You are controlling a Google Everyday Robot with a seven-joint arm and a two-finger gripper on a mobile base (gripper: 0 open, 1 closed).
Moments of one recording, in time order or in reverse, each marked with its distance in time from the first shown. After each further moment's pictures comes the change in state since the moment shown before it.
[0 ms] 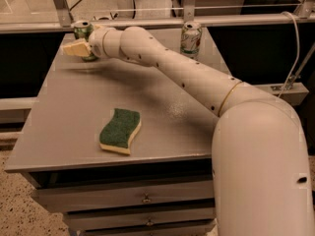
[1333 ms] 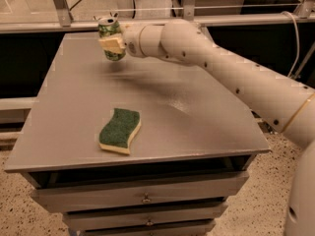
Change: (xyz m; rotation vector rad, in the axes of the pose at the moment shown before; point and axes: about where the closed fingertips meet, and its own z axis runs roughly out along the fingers) arm -0.008 -0.018 -0.120 0.044 0.056 0.002
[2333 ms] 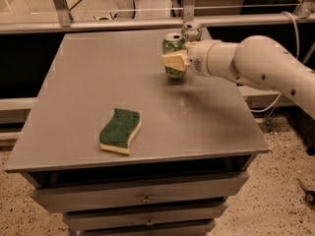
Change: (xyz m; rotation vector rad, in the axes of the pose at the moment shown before) arm 0.067 -0.058 -0.183 0.219 0.143 0.096
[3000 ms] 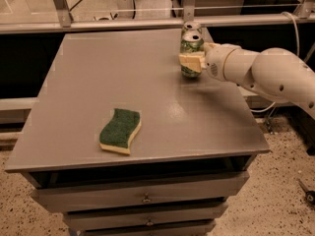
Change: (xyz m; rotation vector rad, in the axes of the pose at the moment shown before) arm 0.015 -0.046 -0.029 0.100 -0.066 0.003
